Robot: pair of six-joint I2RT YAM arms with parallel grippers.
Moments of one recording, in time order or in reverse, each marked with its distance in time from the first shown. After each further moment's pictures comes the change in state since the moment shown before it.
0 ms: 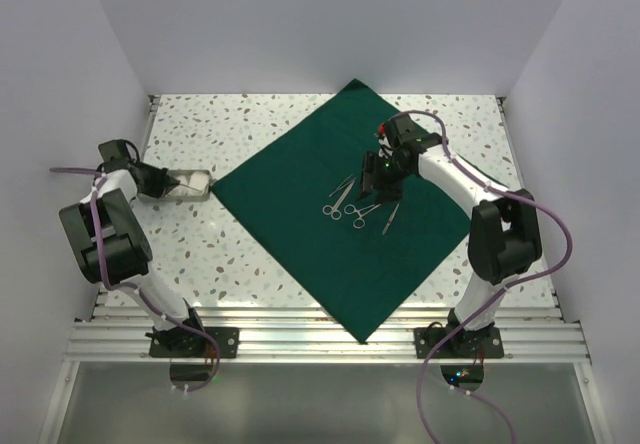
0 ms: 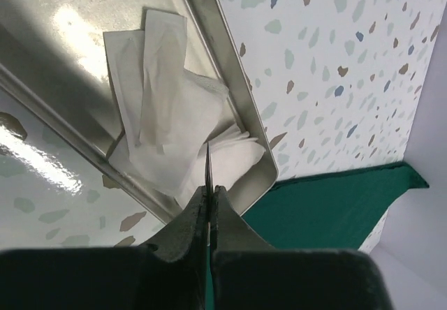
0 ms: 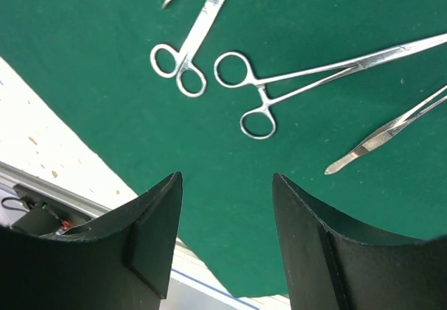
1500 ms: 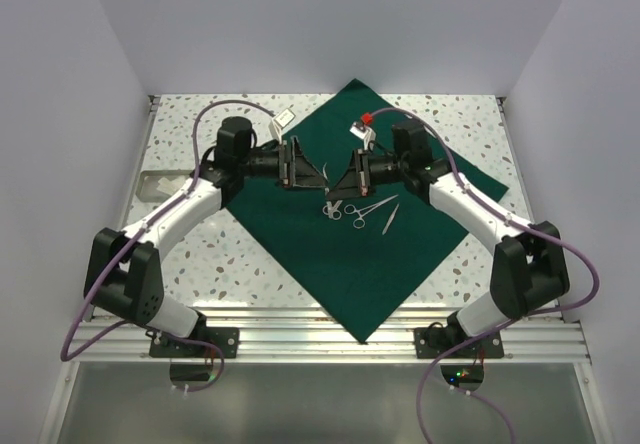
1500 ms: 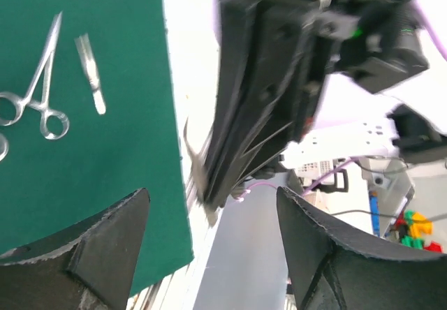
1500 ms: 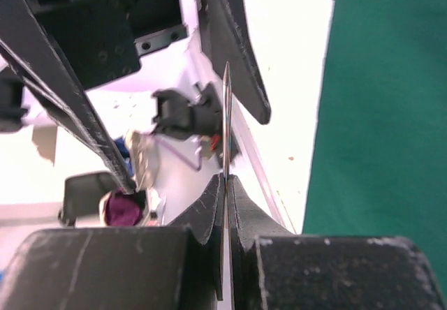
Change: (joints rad) left arm -0.834 -0.257 -0.023 0.301 0.679 0.155; right arm 0.050 -0.237 -0.260 0.604 -0.714 0.114
